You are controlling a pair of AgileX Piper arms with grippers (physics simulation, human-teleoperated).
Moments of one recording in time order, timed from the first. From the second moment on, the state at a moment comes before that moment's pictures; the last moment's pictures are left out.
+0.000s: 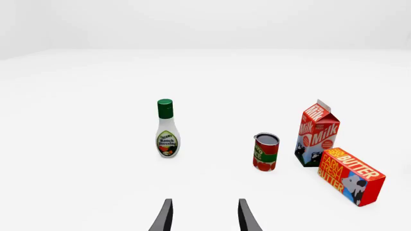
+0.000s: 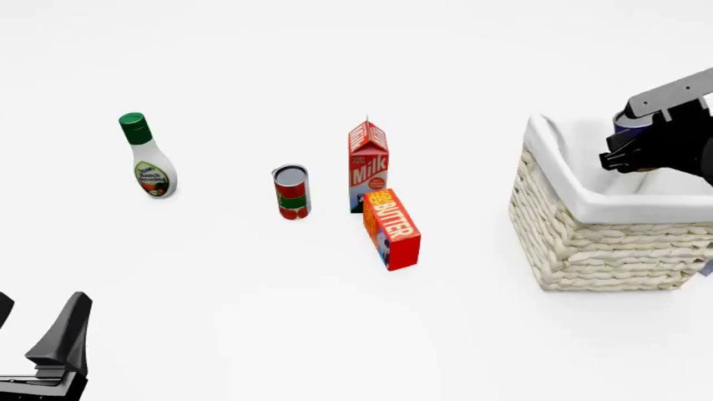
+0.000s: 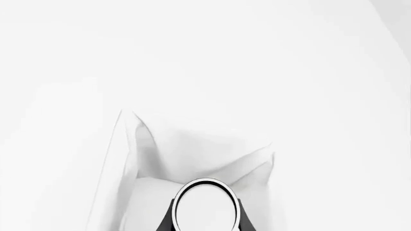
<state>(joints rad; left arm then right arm) 0.00 0.00 0.00 0.00 0.00 -0.22 1.49 -1.05 0.11 -0.50</state>
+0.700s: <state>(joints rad) 0.00 0.00 0.00 0.00 0.00 -0.22 1.53 -1.04 0.10 -0.52</state>
